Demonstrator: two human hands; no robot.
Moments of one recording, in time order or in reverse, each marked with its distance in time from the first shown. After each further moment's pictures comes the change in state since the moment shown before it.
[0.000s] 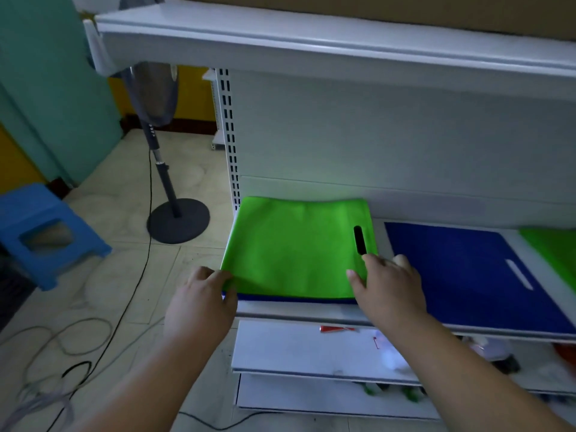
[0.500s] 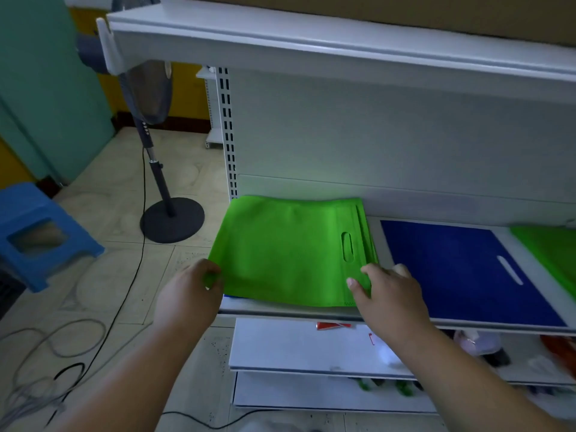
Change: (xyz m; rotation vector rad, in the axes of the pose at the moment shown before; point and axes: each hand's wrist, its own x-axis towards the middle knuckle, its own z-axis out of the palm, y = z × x) left_hand 0.012 -0.007 -0.019 -0.165 -0.043 -0.114; right_hand -0.024 0.000 -0.007 0.139 -0.012 0.018
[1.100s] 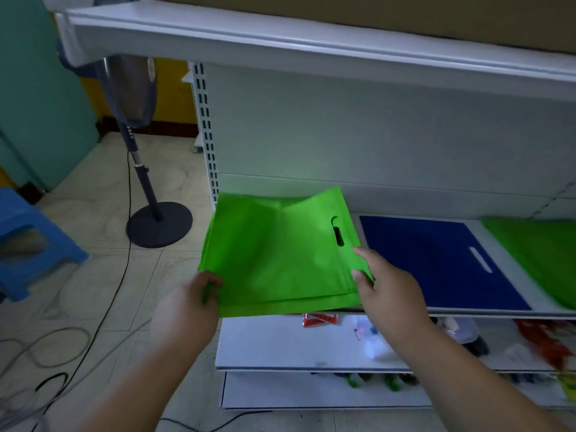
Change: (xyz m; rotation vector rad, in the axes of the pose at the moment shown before) left_hand -0.044 0.022 0.012 -0.115 -0.073 -0.012; right_hand -0.022 0.024 -0.027 0.320 0.095 -0.004
